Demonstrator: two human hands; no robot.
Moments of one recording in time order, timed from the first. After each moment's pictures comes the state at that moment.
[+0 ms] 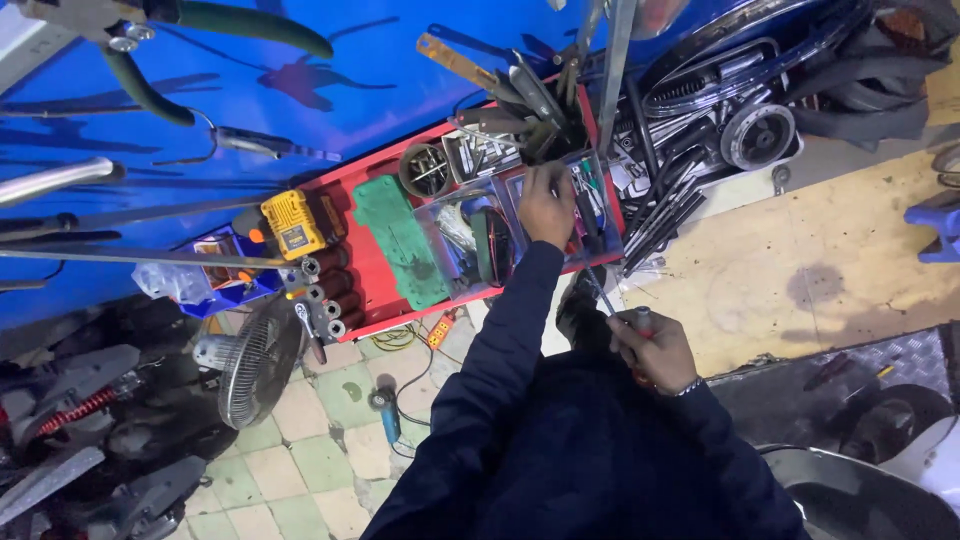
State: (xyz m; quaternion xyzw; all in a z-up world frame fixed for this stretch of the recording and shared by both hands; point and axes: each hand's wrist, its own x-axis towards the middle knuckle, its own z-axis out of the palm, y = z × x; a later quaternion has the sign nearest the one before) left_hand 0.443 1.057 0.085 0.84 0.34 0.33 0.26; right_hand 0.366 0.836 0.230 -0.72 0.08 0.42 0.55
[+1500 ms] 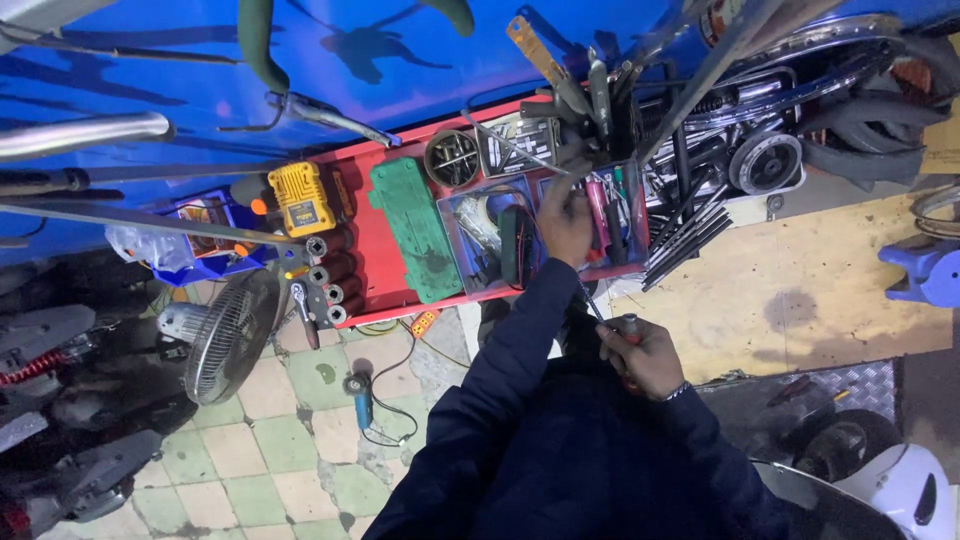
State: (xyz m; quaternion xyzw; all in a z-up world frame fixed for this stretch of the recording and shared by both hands) left_hand 0.415 1.062 0.074 0.64 0.41 0.26 0.59; right_hand 0.353 0.881 0.216 -0.70 0.08 0.46 0.53
